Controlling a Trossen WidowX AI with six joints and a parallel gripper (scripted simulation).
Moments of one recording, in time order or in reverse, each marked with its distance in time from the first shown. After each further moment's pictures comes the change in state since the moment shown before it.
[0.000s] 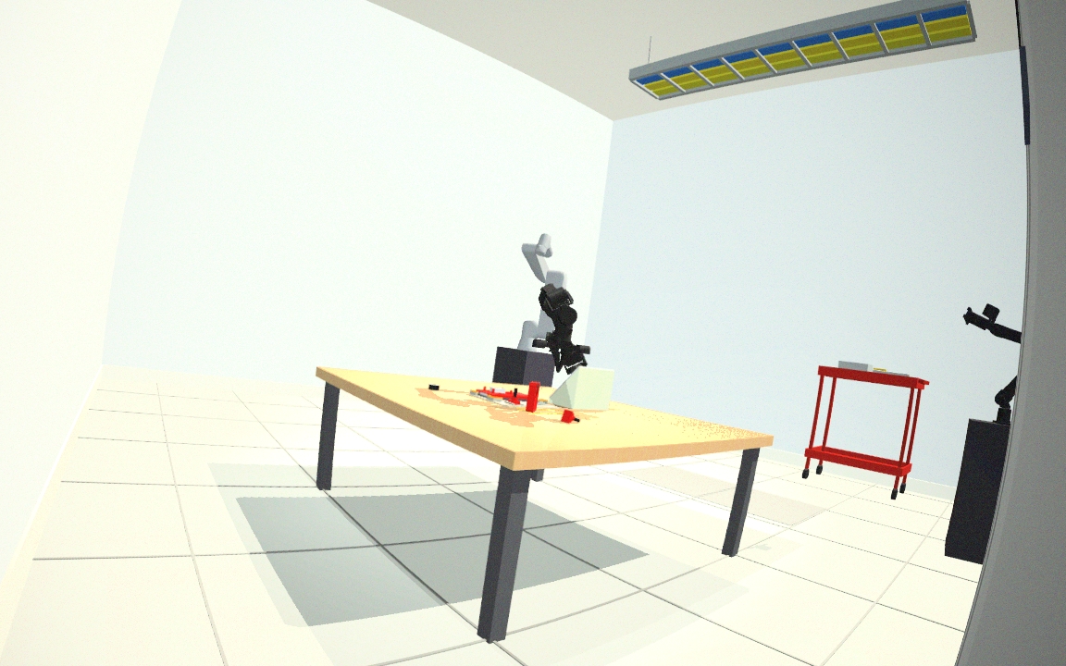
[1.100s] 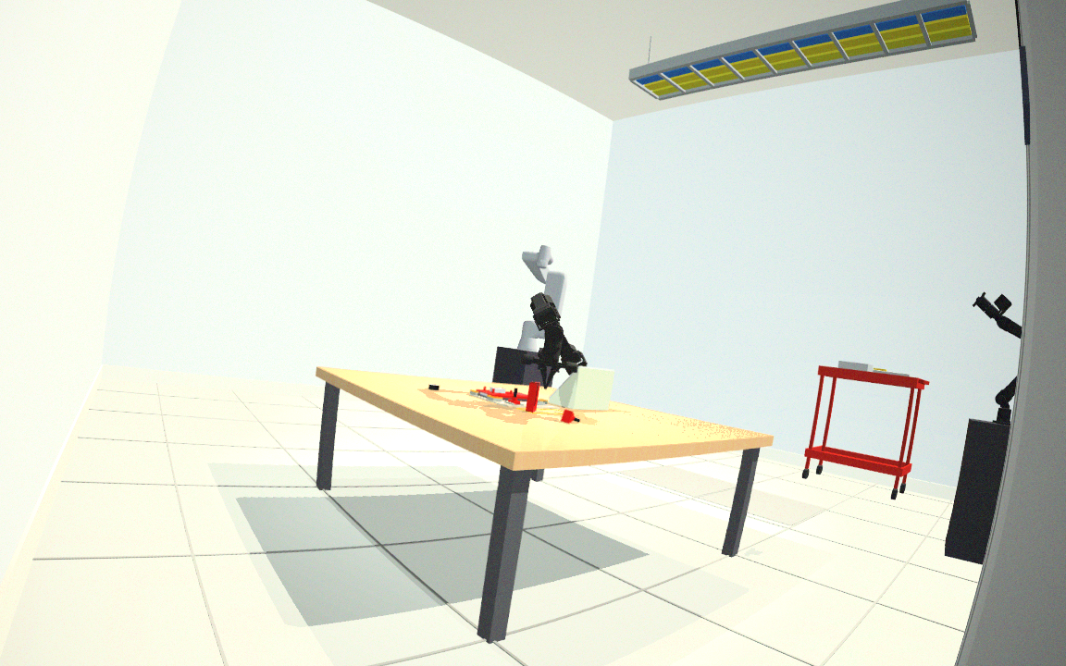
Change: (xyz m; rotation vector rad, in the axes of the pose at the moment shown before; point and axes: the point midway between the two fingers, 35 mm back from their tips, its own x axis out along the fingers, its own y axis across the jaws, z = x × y) arm 0.060 0.034 0.002 0.208 -0.056 0.032
